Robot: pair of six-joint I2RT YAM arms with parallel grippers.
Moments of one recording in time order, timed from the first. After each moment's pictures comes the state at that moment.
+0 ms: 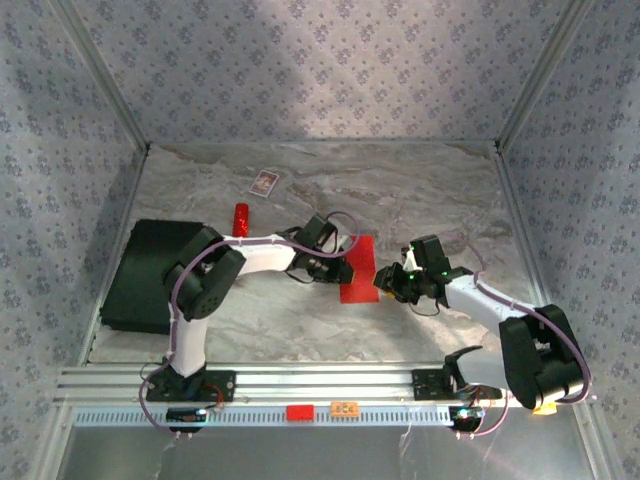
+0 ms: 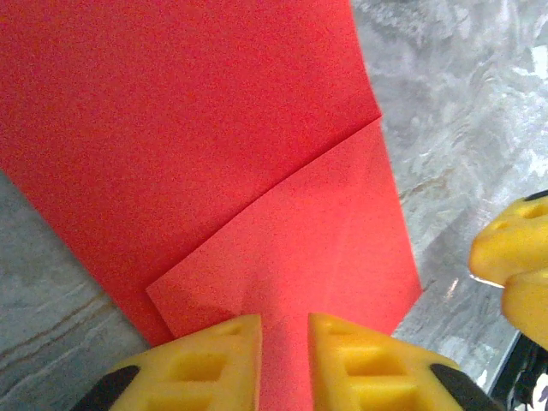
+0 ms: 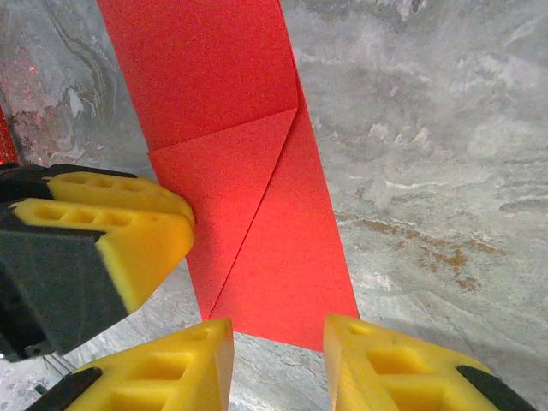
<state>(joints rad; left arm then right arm) -0.80 1.96 1.15 -0.18 0.52 -0.58 0.33 1.25 0.49 -0.23 -0.48 0.79</state>
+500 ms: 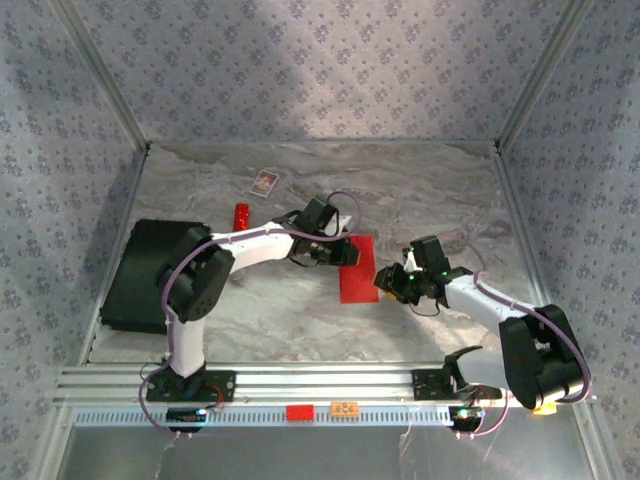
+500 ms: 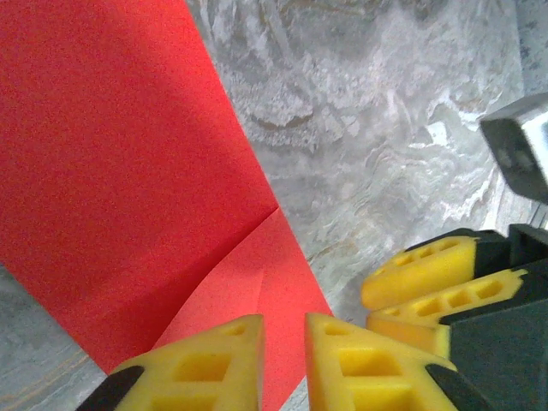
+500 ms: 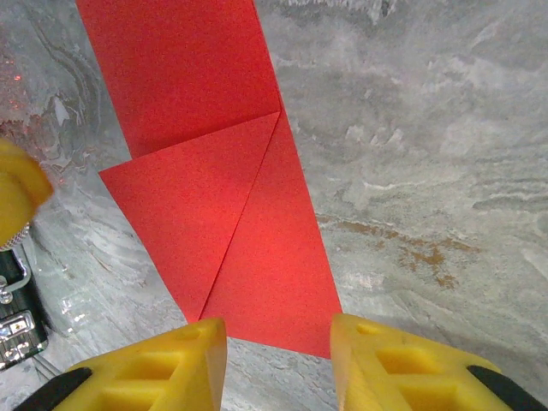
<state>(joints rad) -0.77 1.94 1.27 -0.25 0.52 -0.57 0.33 1.25 0.49 -0.24 -0.46 0.80</state>
